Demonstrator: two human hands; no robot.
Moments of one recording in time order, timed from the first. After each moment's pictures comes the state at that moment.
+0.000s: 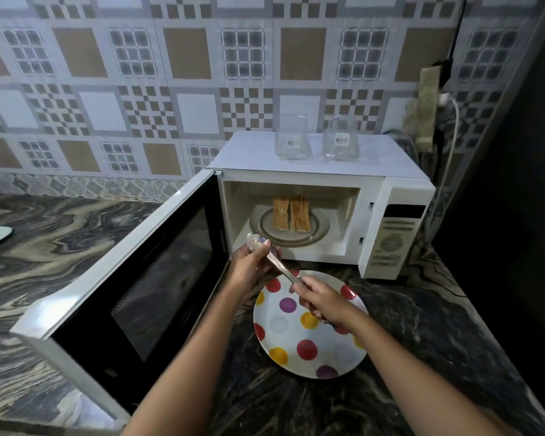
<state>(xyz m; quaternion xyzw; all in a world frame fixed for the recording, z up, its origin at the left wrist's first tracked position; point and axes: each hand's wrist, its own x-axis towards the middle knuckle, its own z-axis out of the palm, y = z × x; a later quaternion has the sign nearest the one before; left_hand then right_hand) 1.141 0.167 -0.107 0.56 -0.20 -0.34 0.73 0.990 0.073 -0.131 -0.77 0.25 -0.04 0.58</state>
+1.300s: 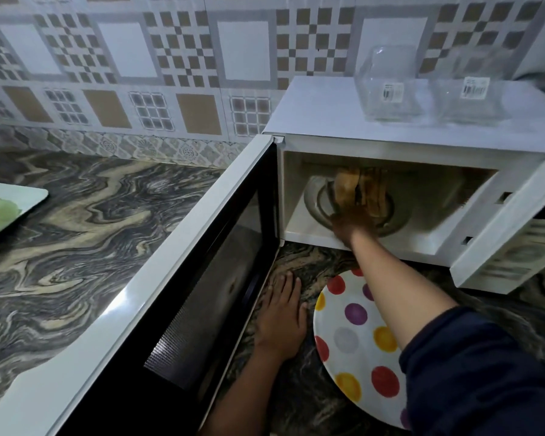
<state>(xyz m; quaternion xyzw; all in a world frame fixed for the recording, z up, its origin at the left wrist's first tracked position) 1.183 0.202 -0.251 0.89 -0.43 -0.02 0.13 1.191 0.003 -0.143 -0.76 0.52 -0.14 0.37</state>
